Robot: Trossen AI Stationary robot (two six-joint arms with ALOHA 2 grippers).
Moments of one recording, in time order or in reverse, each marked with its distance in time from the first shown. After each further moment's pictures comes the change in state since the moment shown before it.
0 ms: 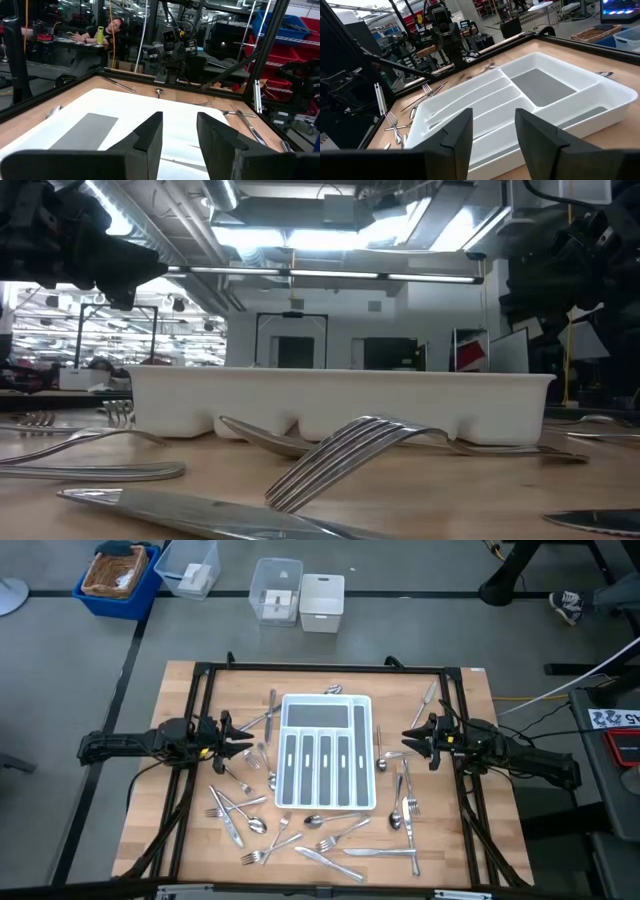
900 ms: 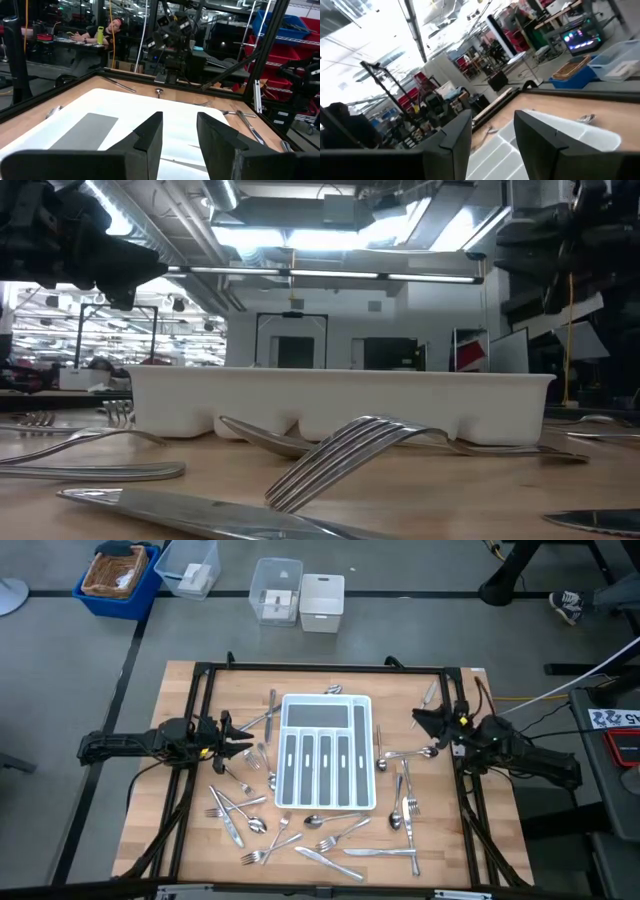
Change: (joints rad) left arm 0.000 0.000 0.000 0.000 0.000 0.000; right arm 0.000 0.020 0.083 0.188 0.257 0.269
